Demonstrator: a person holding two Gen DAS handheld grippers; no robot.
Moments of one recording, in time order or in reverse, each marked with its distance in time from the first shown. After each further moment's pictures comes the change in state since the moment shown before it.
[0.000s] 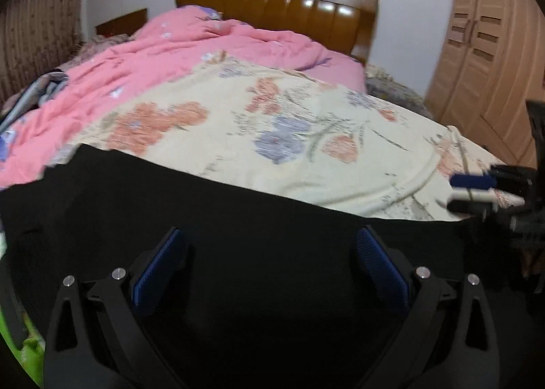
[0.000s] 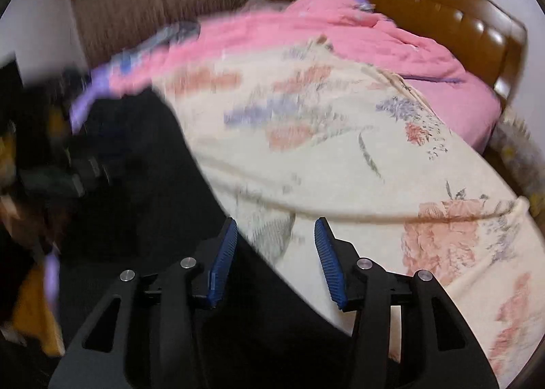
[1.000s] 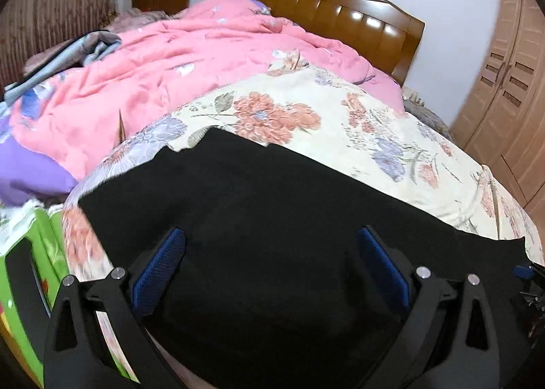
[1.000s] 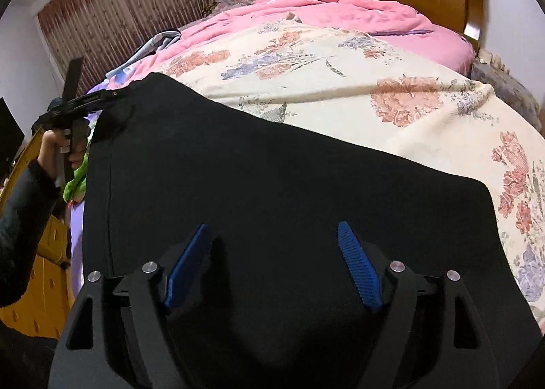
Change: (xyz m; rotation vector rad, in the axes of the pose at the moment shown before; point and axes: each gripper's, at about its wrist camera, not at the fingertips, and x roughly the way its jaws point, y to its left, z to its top) left arm -0.012 0.149 -0.001 -0.152 0.028 0.022; right arm -0.059 -0.008 -0.101 0.237 -0.013 0.064
